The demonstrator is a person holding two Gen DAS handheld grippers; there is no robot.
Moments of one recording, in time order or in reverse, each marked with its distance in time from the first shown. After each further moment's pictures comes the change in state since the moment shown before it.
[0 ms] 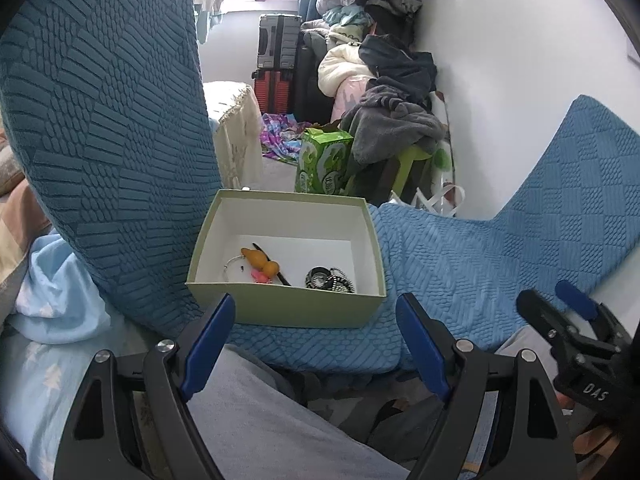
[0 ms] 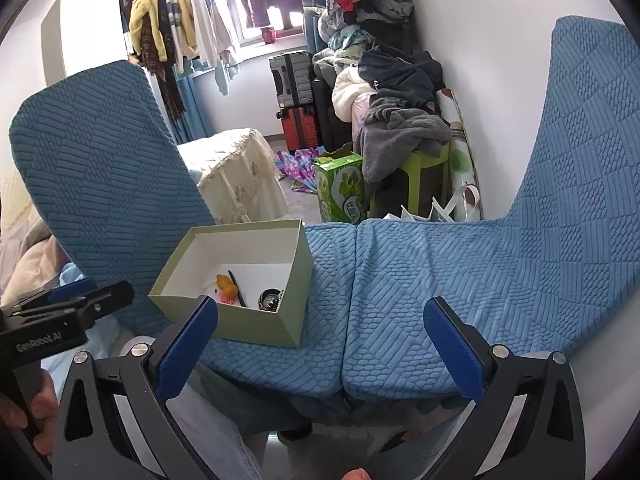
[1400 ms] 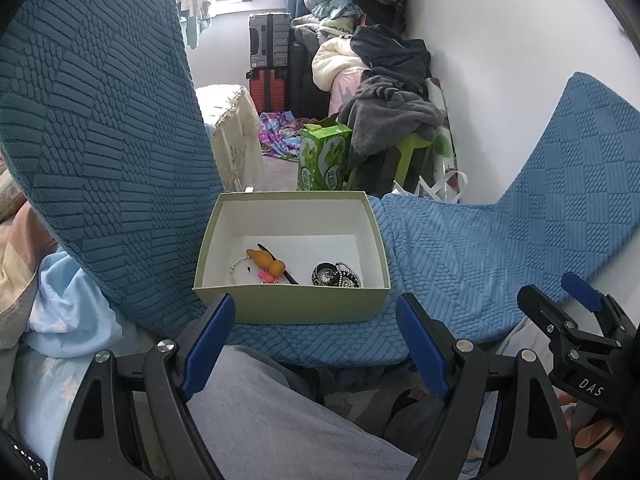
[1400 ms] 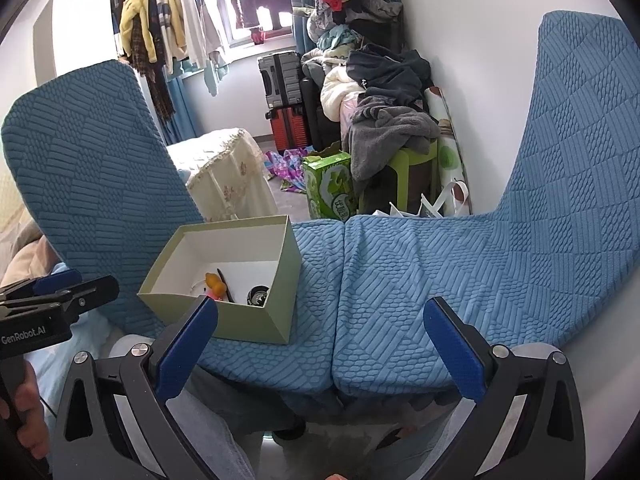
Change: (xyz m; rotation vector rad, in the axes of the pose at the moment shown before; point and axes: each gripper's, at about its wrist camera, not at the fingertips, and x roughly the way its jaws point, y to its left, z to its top) left arm -0.002 -0.001 0.004 0.069 0.023 0.027; right arm -0.003 -0.003 -0.008 0.017 0.000 -0.035
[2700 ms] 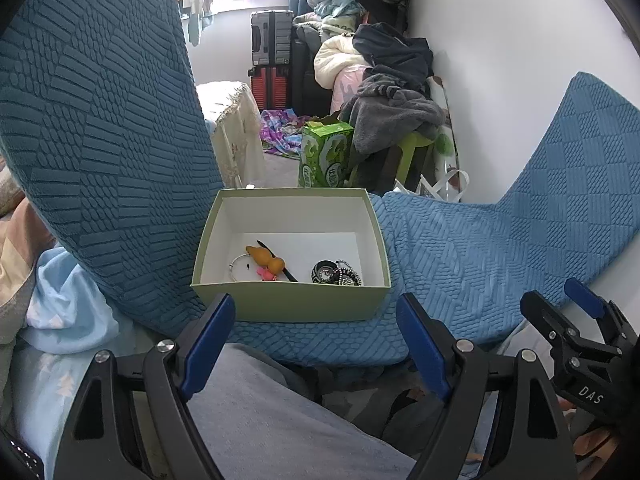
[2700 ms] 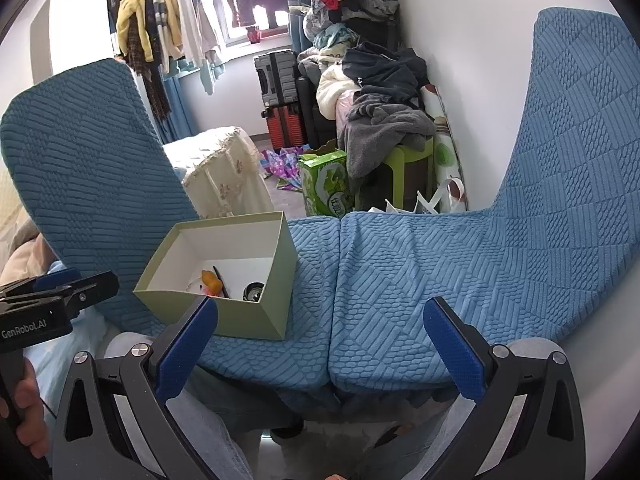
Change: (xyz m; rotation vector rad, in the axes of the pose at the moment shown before) left arm 0.006 -0.004 -0.001 -0.004 0.007 0.010; right arm 0.000 -0.004 -0.002 0.006 0.002 -0.011
